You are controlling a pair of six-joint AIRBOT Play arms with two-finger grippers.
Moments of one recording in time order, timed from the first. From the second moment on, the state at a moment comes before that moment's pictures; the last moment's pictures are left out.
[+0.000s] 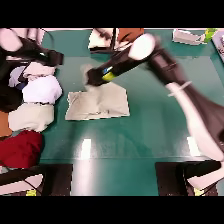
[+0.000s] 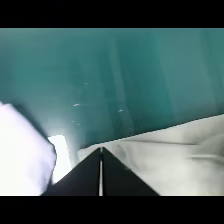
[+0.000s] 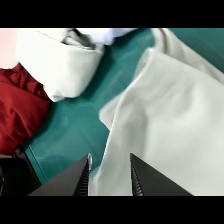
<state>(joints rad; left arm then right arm) -0.17 -1.28 1.60 1.50 -1.16 -1.55 0.70 -1.72 1.92 -0.97 1.11 1.56</state>
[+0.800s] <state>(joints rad) -0.13 -1.17 1.55 1.39 -1.22 -1.49 0.43 -1.64 1.71 -1.36 1.36 1.71</state>
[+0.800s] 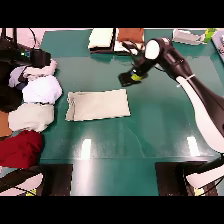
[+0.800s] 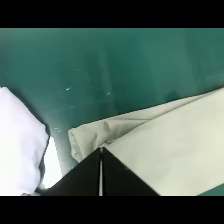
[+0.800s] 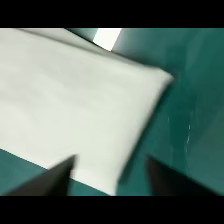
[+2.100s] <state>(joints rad) -0.33 -1.17 1.46 1.32 -1.15 -1.43 0.14 -1.46 1.42 -1.34 1.10 1.80</state>
